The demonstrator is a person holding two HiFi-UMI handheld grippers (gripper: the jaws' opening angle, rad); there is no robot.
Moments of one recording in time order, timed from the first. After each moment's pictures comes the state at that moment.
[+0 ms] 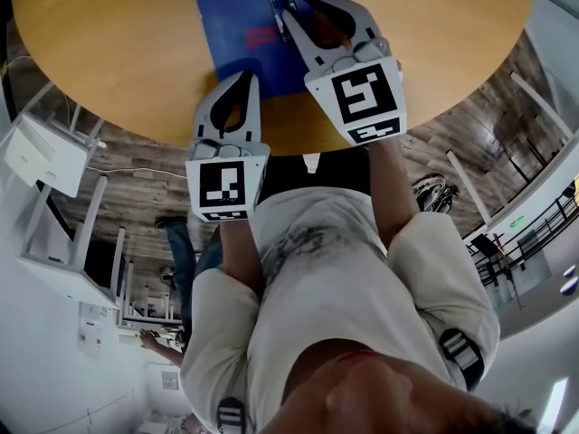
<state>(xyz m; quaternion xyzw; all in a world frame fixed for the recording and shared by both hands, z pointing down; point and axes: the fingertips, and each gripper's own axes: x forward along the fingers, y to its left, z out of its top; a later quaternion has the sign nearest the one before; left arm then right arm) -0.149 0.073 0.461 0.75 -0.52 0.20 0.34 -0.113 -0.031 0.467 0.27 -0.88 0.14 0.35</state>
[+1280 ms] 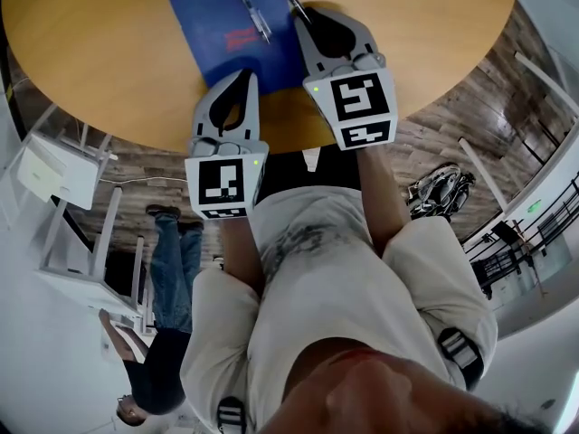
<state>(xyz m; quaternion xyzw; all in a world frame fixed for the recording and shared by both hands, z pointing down) -0.128 0.071 0.457 0.78 -0.49 0.21 0.33 -0.061 -0.010 0.479 0.38 -0.83 0.22 0.35</state>
